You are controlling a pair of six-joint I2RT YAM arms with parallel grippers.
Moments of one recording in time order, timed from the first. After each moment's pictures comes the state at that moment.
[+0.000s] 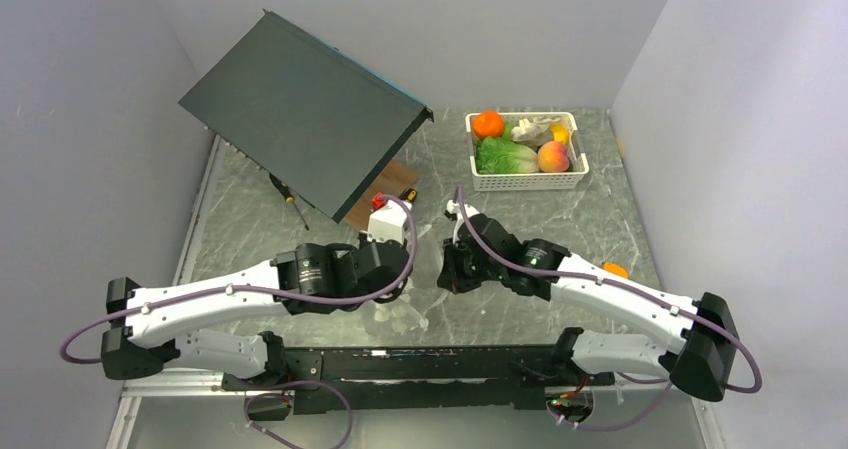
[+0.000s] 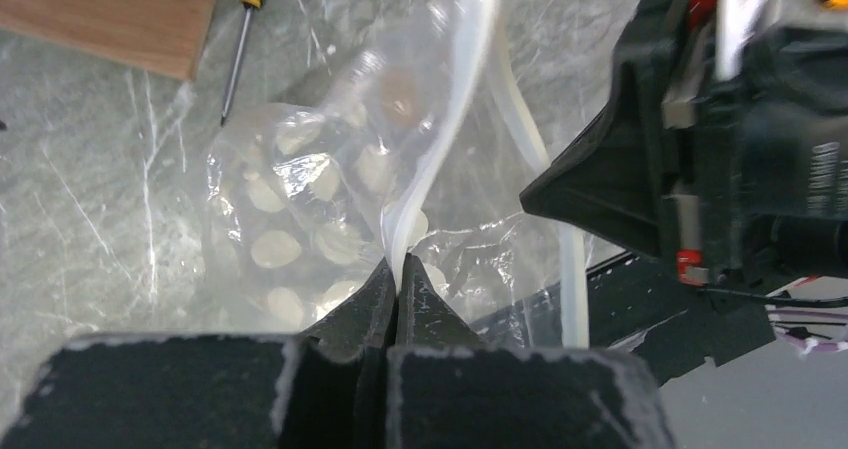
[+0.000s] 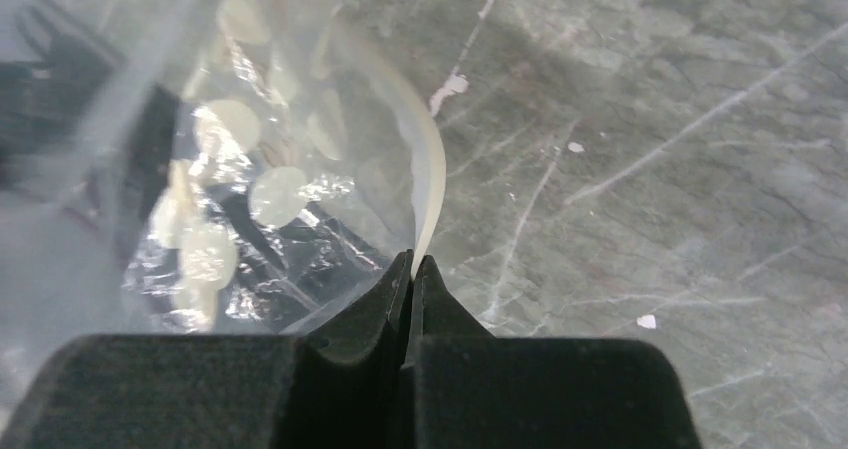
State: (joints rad) left arm -1.32 1.16 1.19 -0.85 -0.61 -0.75; right arm 0.97 1.09 0.82 -0.52 -0.02 0.63
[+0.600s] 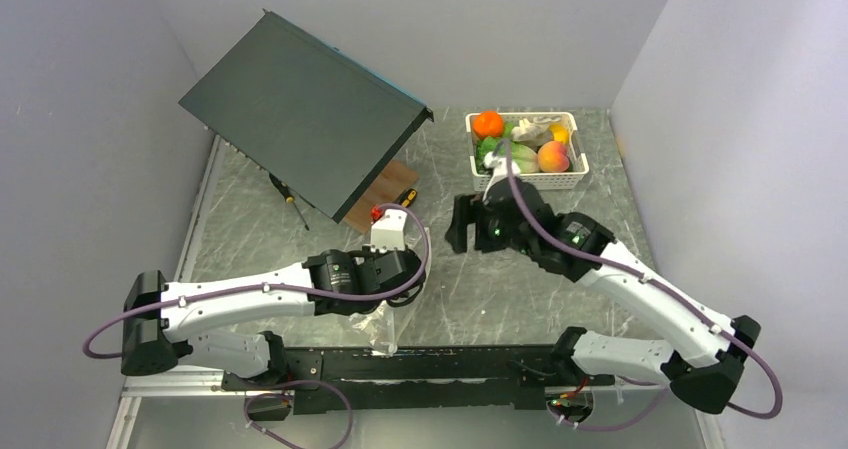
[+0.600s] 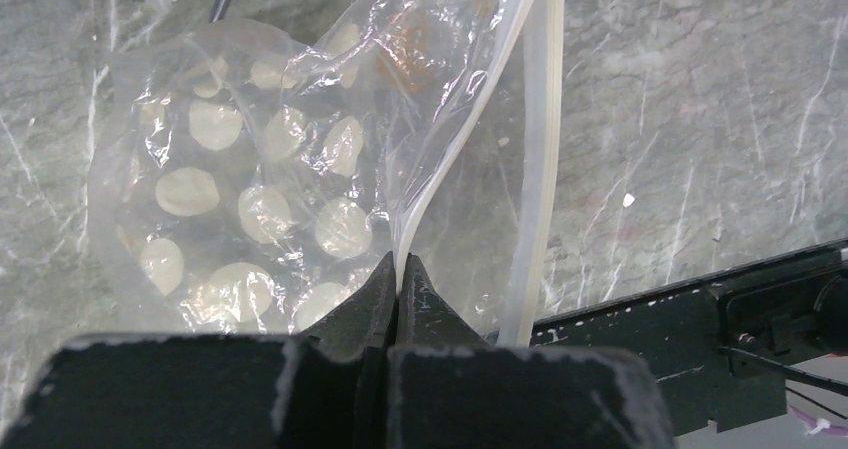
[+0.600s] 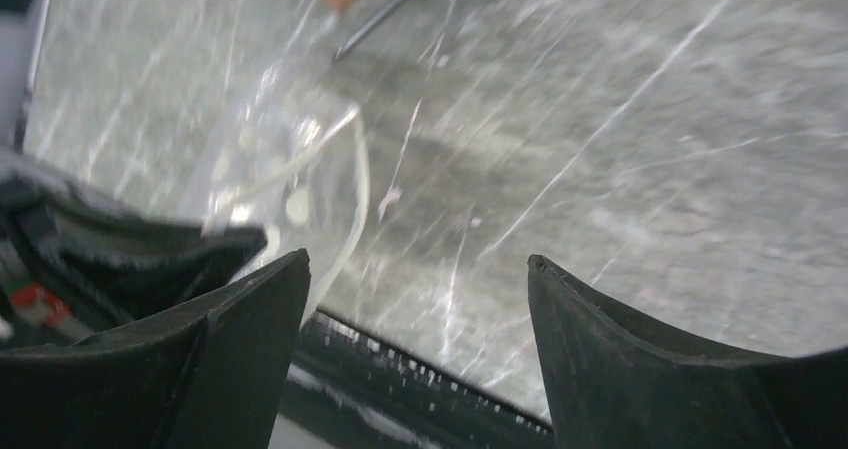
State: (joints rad) left arm -1.29 1.24 1.04 -0.79 -0.61 -0.99; right arm 0.91 1.06 1.13 -0.78 0.18 0.59
